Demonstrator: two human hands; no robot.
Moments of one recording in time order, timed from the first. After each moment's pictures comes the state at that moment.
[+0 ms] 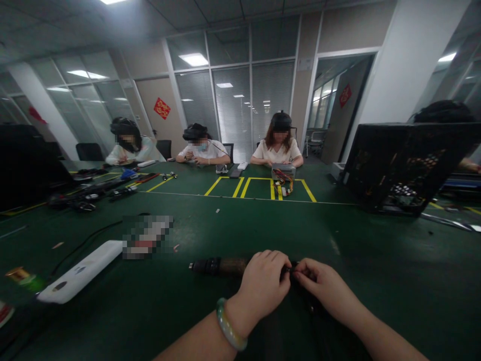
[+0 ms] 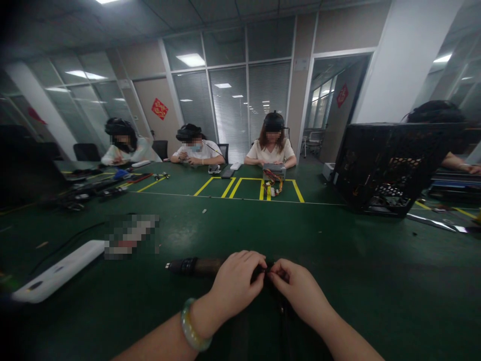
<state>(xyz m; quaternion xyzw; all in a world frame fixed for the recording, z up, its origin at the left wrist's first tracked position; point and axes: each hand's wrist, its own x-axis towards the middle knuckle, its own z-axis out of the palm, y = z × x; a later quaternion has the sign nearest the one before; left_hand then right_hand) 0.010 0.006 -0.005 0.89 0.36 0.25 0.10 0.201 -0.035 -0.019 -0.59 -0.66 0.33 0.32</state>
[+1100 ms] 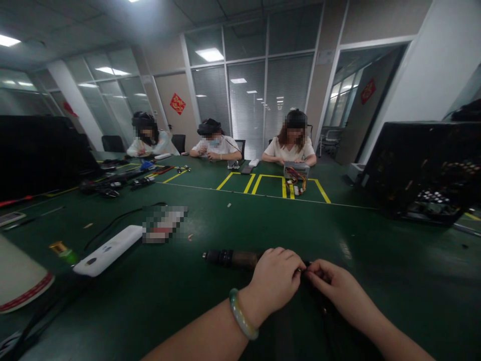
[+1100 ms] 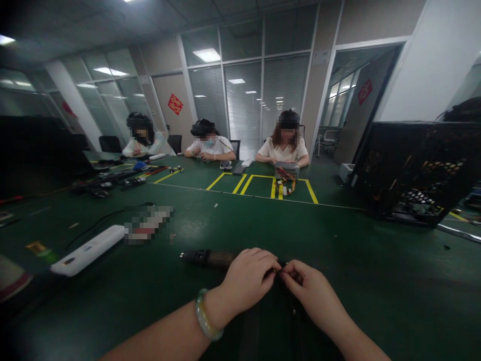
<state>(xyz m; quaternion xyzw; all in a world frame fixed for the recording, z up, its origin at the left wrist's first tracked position) 0.007 0.007 -0.002 0.91 0.33 0.24 0.09 0.204 -0.032 -0.024 -0.60 -0.67 0.34 0.29</state>
